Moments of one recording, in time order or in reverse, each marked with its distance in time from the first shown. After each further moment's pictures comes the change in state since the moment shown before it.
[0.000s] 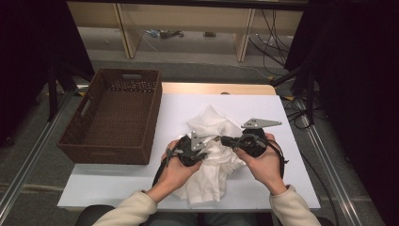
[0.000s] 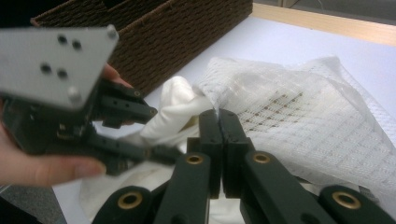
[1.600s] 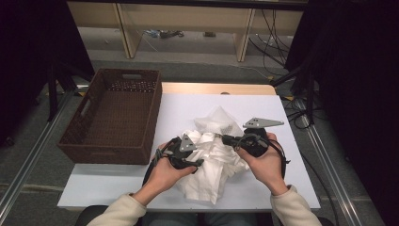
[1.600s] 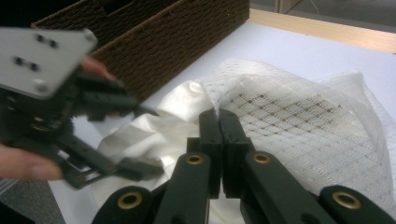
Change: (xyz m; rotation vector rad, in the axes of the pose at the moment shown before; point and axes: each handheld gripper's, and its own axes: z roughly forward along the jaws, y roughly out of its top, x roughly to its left) left arm 0.003 -0.020 -0.005 -0.006 -0.088 0.005; right arm 0.001 0.002 -0.004 -0.014 -0.002 0.002
